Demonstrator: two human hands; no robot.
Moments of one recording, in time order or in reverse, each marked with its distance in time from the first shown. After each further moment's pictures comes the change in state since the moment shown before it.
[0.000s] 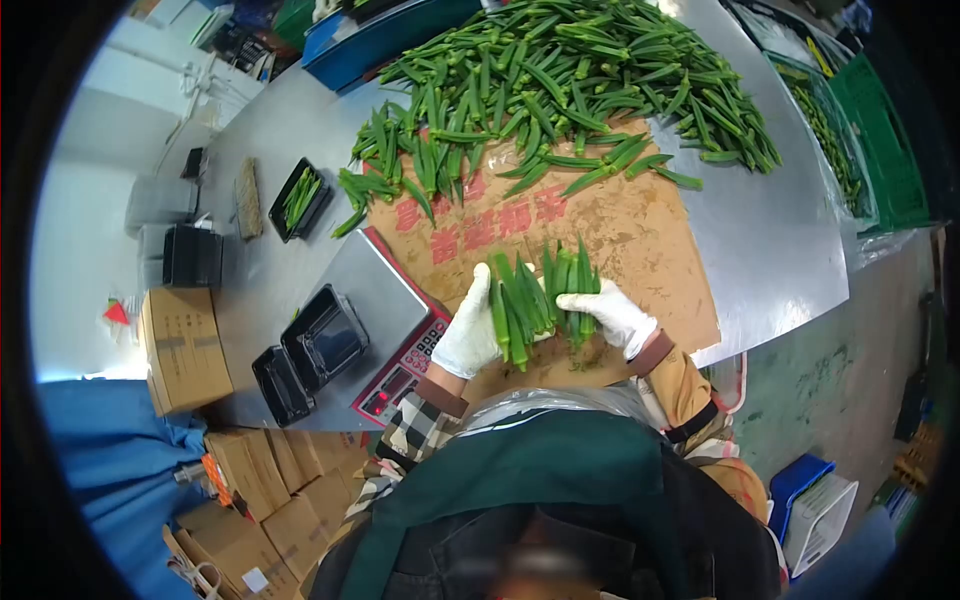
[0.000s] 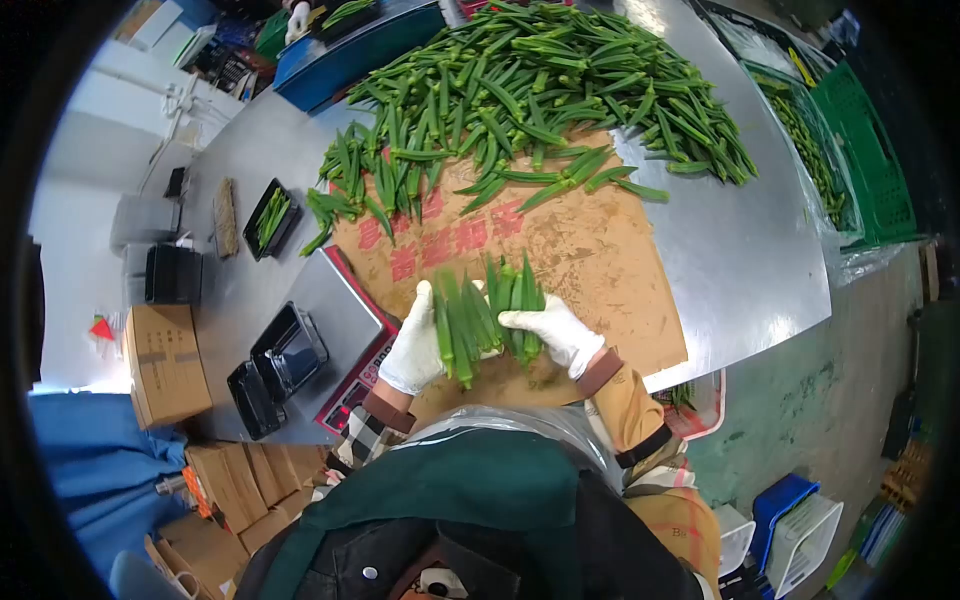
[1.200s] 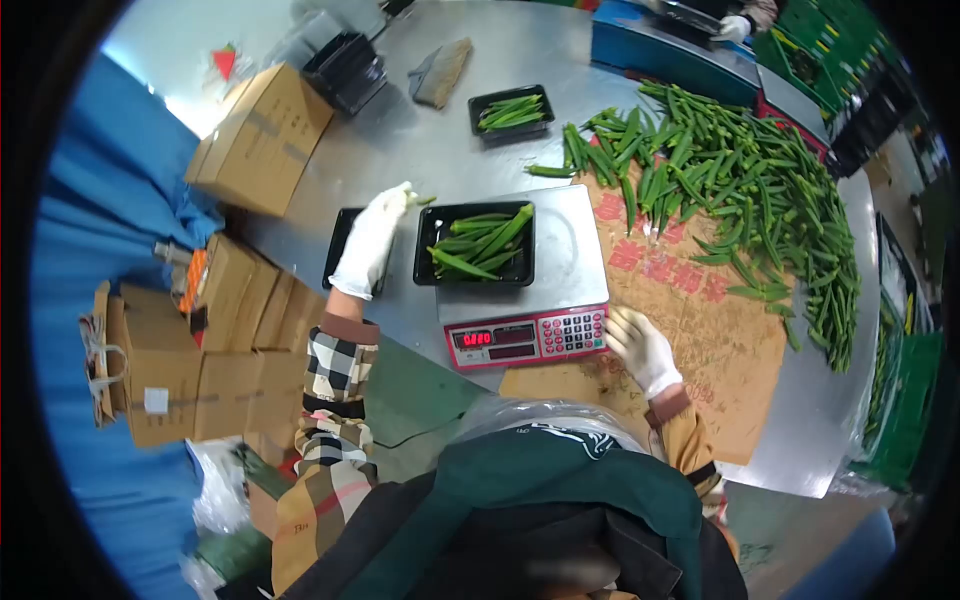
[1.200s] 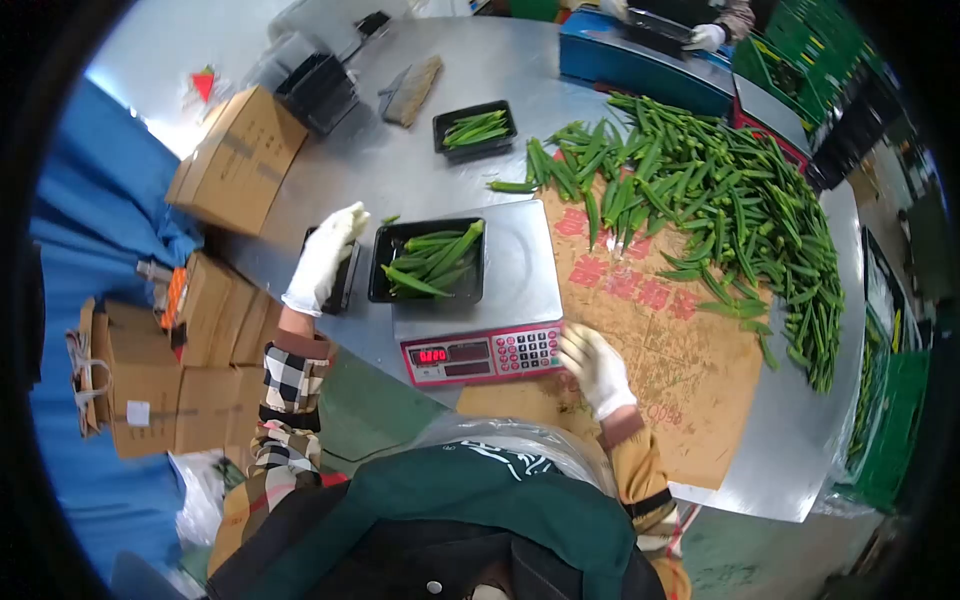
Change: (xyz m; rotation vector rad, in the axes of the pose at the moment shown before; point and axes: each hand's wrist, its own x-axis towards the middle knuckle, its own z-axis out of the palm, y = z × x) left_hand -0.330 0.168 -0.157 1.046 1.042 0.891; right_hand 0.080 0.084 0.133 0.174 -0.019 0.181
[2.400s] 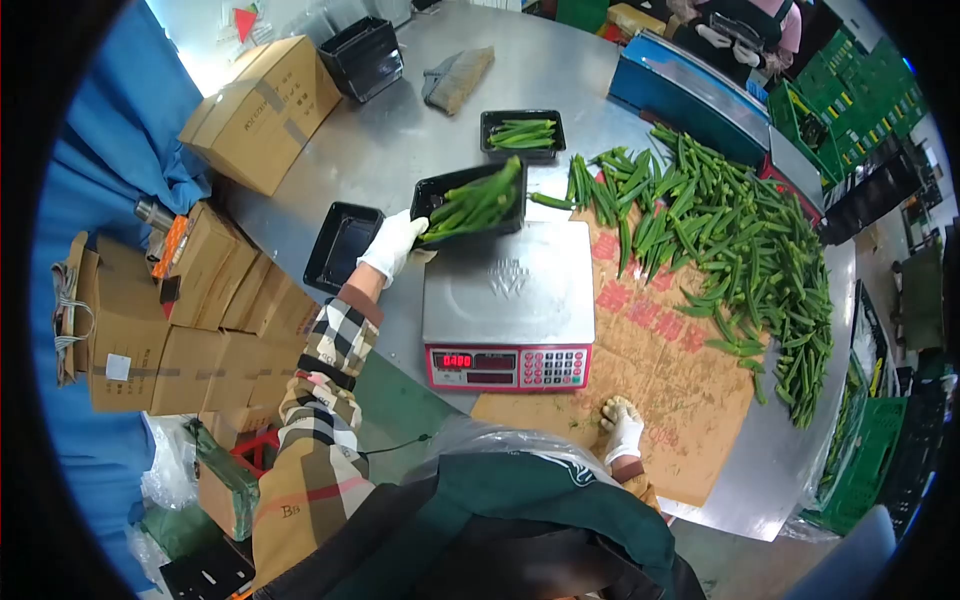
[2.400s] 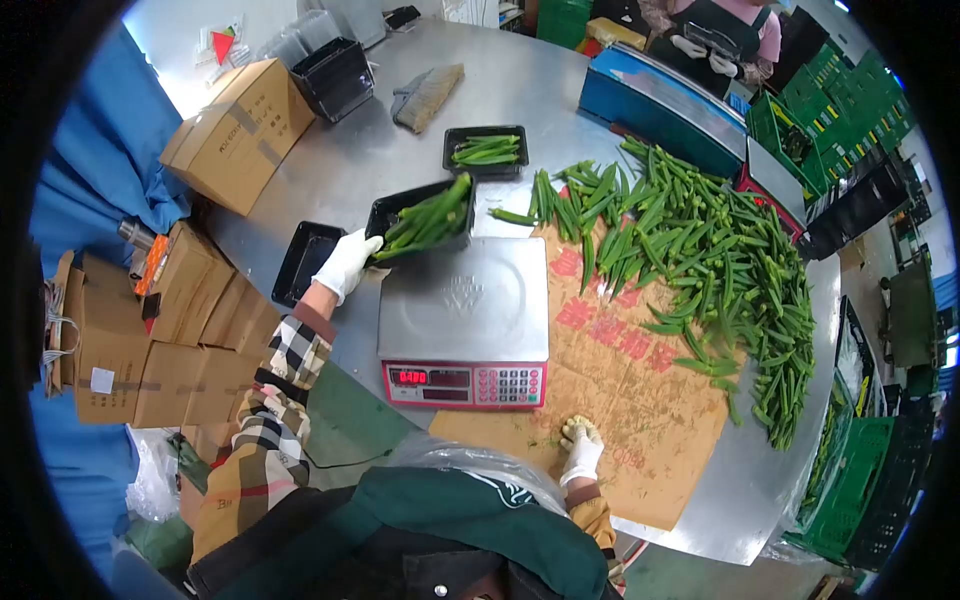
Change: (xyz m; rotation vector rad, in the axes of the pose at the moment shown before) left_hand 0.050 -0.083 0.028 -0.373 -0.011 -0.408; right_hand -0.017 0.059 -0.107 -0.409 0.603 -0.133
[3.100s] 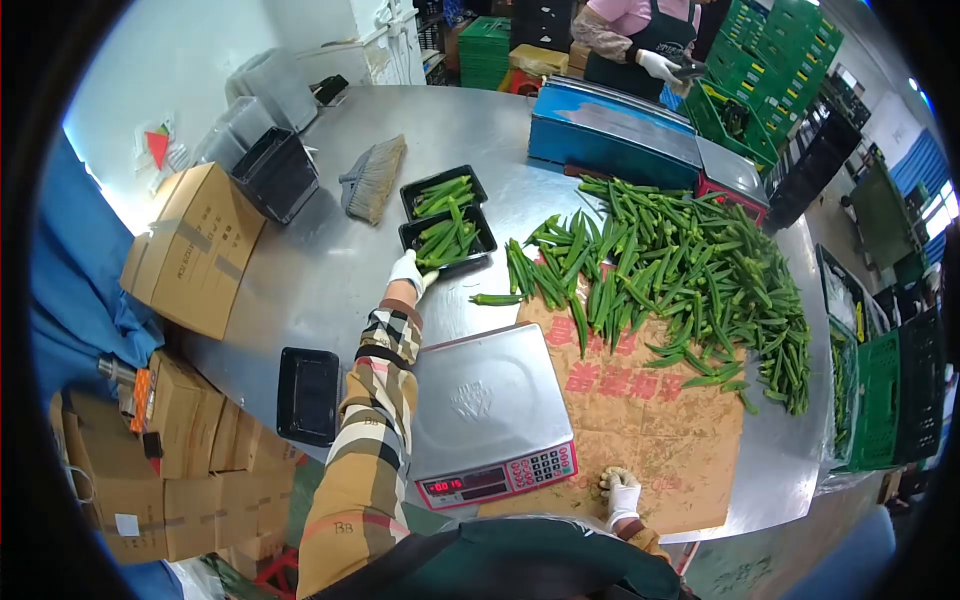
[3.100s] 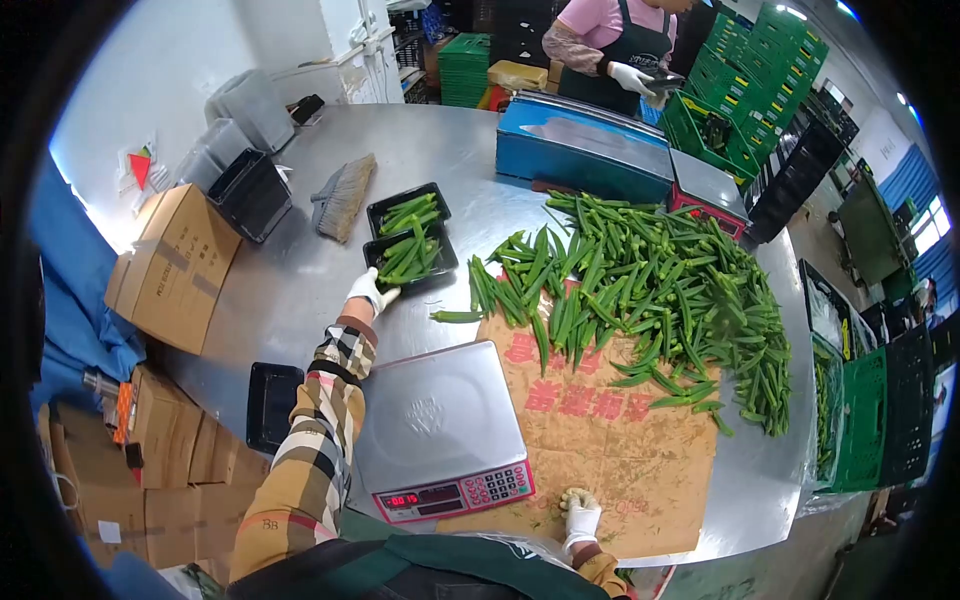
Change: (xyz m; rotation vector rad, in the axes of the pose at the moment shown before) left_hand 0.290 -0.001 0.098 -0.691 0.124 -0.212; right_hand -0.004 0.010 0.013 -0.131 0.159 -0.065
